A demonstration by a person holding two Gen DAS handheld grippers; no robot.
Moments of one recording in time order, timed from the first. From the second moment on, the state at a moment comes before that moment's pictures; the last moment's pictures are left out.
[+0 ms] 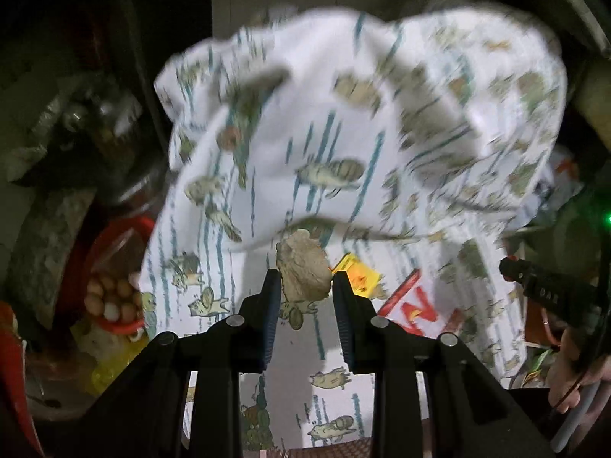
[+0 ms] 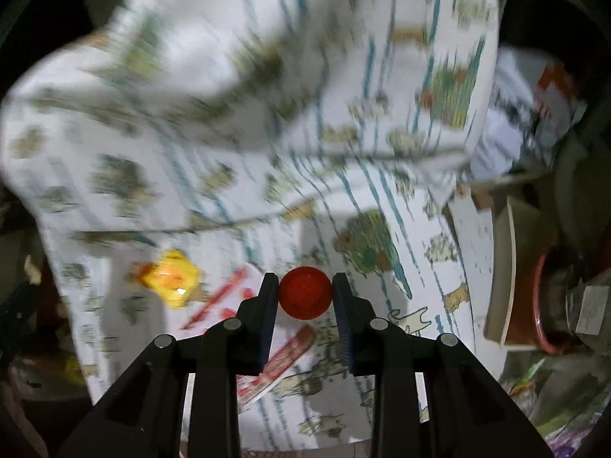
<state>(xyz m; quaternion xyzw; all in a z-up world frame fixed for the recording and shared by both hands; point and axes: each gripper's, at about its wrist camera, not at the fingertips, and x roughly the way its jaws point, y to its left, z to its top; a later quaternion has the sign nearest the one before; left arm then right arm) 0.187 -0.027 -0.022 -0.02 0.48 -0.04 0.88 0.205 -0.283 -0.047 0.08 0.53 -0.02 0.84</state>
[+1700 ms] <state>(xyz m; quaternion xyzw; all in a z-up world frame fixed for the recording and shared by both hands) 0.031 -0.055 -0.216 0.02 0.70 -0.09 0.71 0.054 -0.208 -0.205 0.20 0.66 0.10 0.71</state>
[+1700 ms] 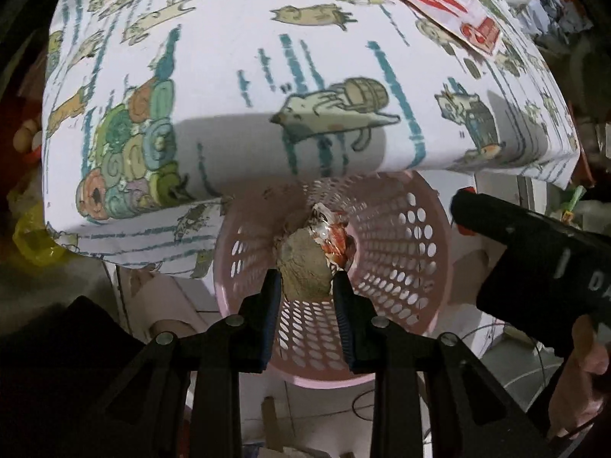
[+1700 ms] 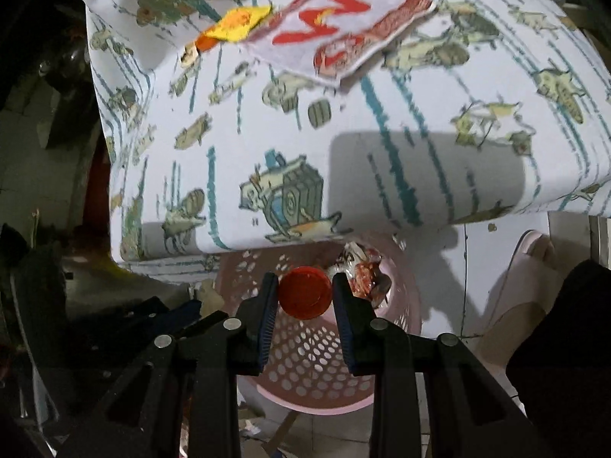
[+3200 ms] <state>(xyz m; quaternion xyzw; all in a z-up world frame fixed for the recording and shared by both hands) 0.108 -0.016 0.047 0.03 0.42 -0.03 0.91 0.119 -0.264 0.041 0.08 0.41 0.03 0.91</state>
